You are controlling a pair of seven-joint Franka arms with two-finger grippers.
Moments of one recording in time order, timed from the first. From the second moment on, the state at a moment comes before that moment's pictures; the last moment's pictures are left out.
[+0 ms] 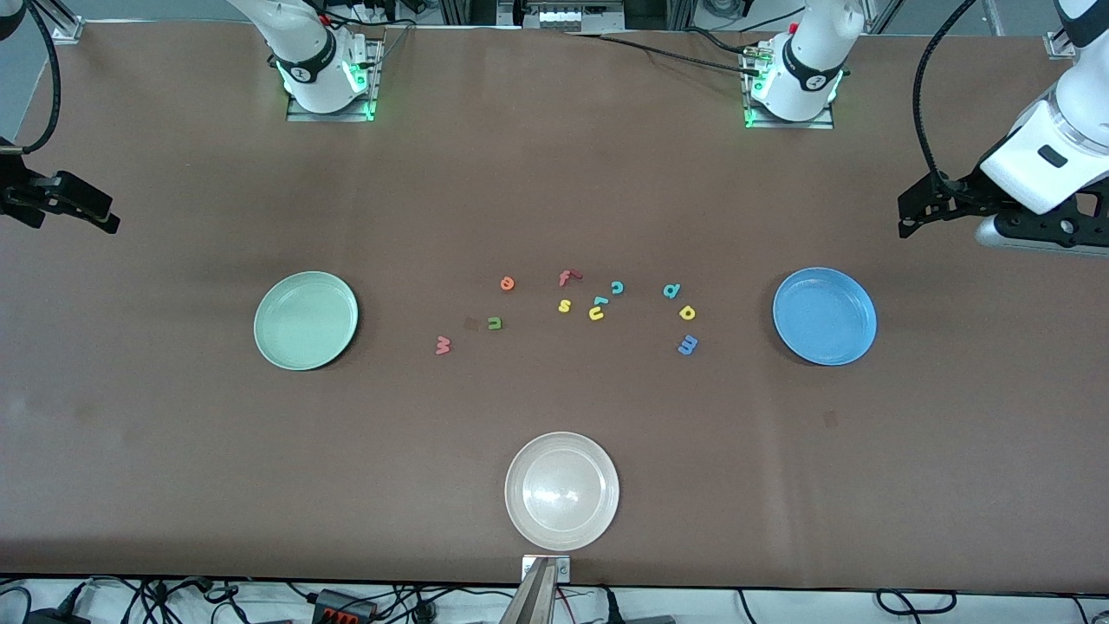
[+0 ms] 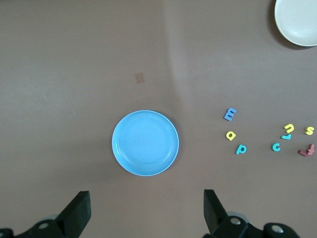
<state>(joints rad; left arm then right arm) -0.06 0.02 -0.03 -1.60 0.01 1.64 -0.01 0.01 -0.01 -0.09 -1.66 -0.02 1.68 -0.02</state>
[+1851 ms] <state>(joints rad) -0.22 0.44 -0.07 -1.61 -0.02 1.75 0.04 0.37 0.45 -0.07 -1.67 0.04 1.97 0.01</state>
